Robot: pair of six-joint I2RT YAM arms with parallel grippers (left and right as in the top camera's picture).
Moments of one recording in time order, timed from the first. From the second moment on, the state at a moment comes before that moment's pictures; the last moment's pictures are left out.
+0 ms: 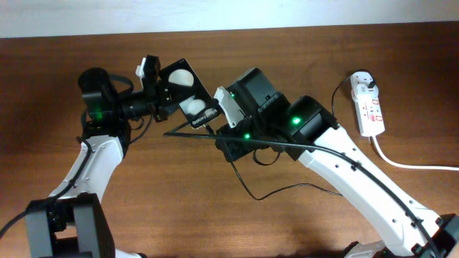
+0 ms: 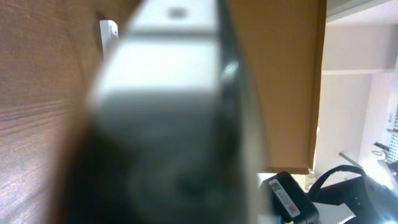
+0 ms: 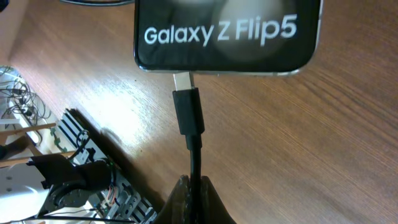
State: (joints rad) left arm 0.06 1.64 0.99 0.50 1.41 -1.33; right arm 0.70 1.60 1.66 -1.10 -0.34 0.27
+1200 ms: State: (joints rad) left arm 0.06 1.64 0.99 0.50 1.43 -1.31; right arm 0.70 1.60 1.66 -1.12 -0.31 0.37
